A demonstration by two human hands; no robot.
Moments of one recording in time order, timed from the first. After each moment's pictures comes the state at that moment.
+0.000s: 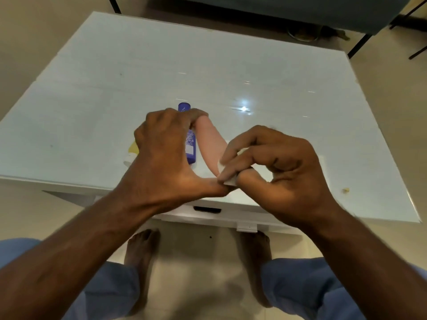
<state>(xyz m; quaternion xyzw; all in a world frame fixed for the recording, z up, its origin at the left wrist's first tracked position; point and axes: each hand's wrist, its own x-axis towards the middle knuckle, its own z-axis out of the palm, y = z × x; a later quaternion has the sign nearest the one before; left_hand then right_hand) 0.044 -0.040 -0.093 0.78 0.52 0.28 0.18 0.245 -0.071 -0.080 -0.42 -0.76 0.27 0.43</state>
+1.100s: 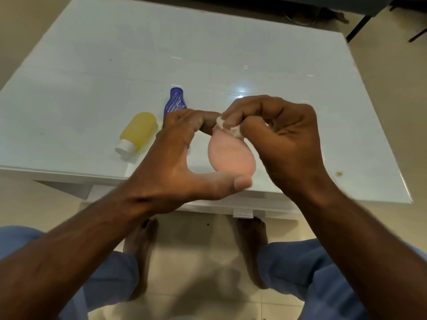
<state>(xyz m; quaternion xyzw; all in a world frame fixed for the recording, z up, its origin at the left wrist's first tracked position) 0.056 -0.056 -0.090 0.75 0.42 0.34 0.38 0.241 -0.059 -0.082 -0.43 -0.64 0.35 0.54</state>
